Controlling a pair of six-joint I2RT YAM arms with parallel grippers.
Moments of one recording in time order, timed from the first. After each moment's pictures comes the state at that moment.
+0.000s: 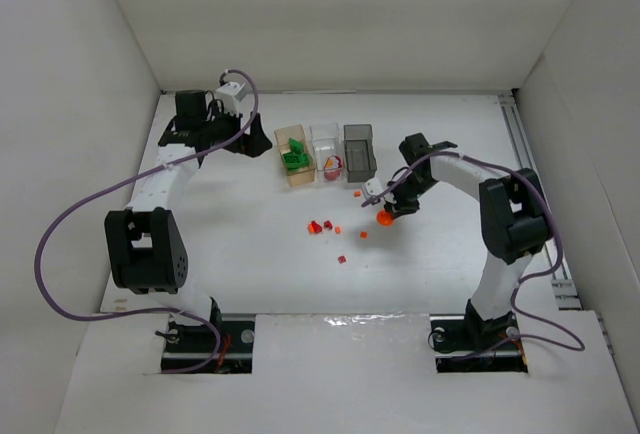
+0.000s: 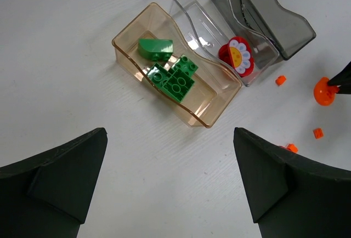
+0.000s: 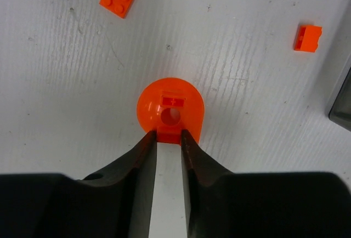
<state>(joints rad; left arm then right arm) -0.01 1.60 1.28 -0.33 0.64 0.13 0.33 1.86 1.24 -0.86 -0.55 -1.51</state>
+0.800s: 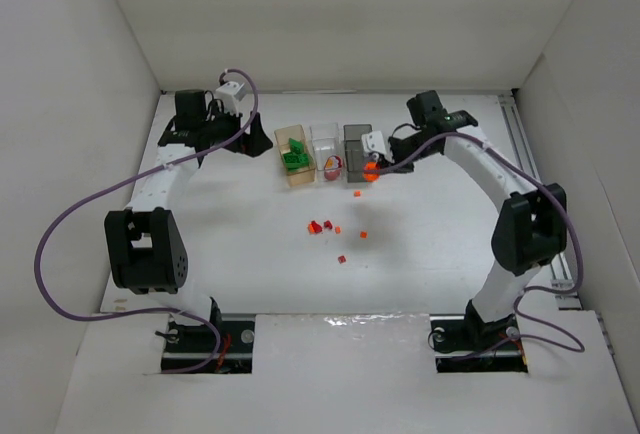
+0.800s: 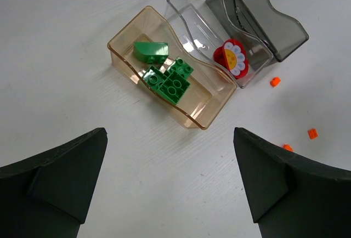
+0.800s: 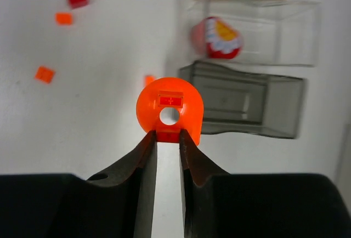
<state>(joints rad) -0.01 1.60 1.28 -0.32 0.66 0.12 0.32 1.76 1.49 -0.93 -0.68 -1.41</state>
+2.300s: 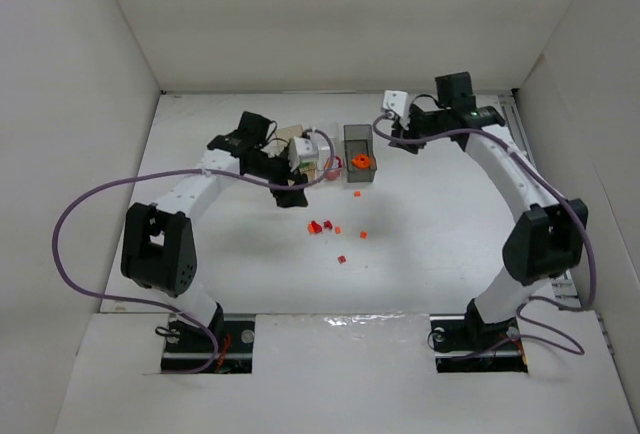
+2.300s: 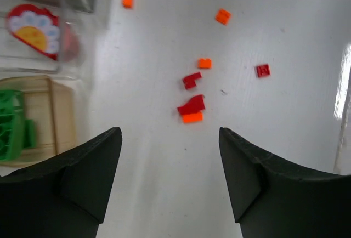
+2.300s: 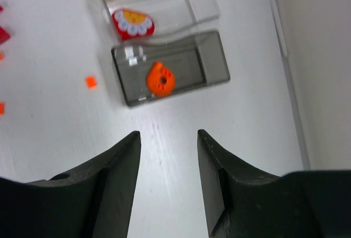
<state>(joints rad) -0.31 1.61 1.28 -0.71 0.80 0.74 0.25 1.70 1.58 -0.65 -0.64 -1.00</state>
